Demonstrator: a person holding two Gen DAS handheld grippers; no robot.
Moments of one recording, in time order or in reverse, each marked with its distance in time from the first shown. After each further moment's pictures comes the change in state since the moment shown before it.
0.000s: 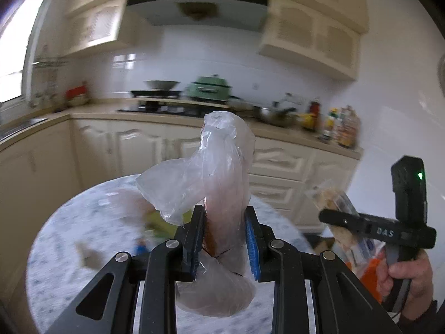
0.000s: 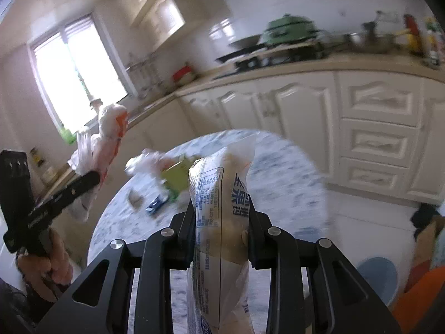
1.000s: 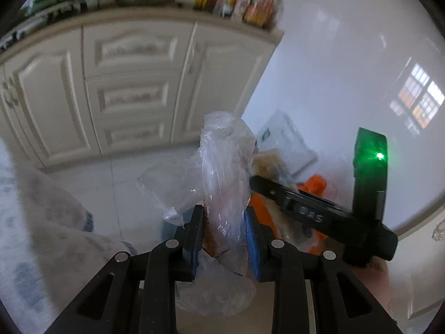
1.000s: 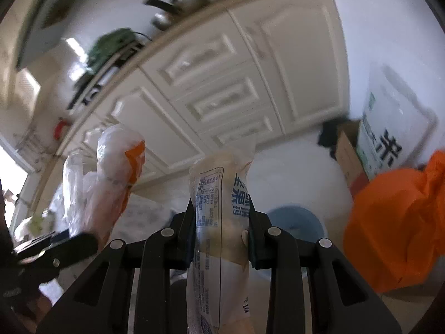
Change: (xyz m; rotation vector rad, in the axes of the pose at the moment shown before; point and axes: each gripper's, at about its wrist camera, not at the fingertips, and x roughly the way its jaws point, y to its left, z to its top) left arm 0.324 -0.263 0.007 0.161 0.611 -0.420; right arm -0.053 -0.305 -0.092 0.531 0.030 -0.433
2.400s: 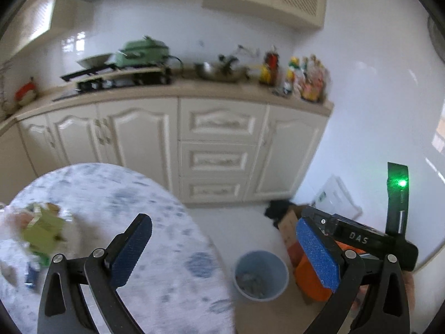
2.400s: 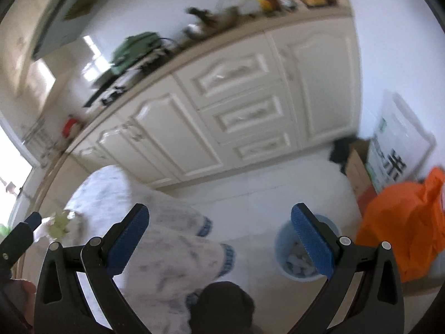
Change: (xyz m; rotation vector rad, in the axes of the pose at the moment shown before) left arm -0.245 0.045 -0.125 -0.048 -0.390 0.288; right arm -0.068 0.151 -0.009 -0.133 -0.102 0.046
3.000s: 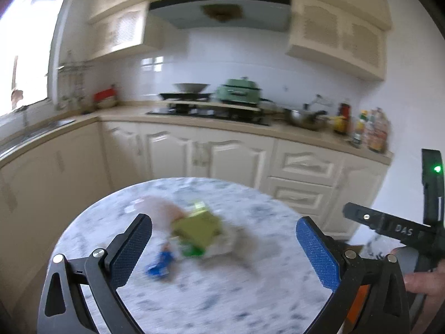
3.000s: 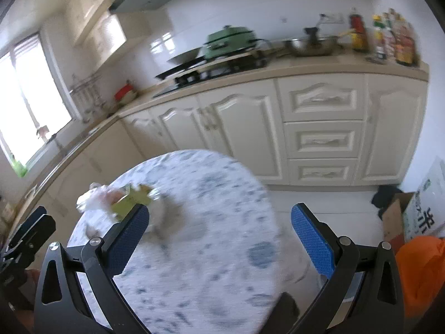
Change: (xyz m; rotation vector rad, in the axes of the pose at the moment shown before) left arm -0.173 0.115 -0.116 -0.159 -0.209 0.327; right arm -0.002 0.199 -0.040 -0.297 0.005 0.163
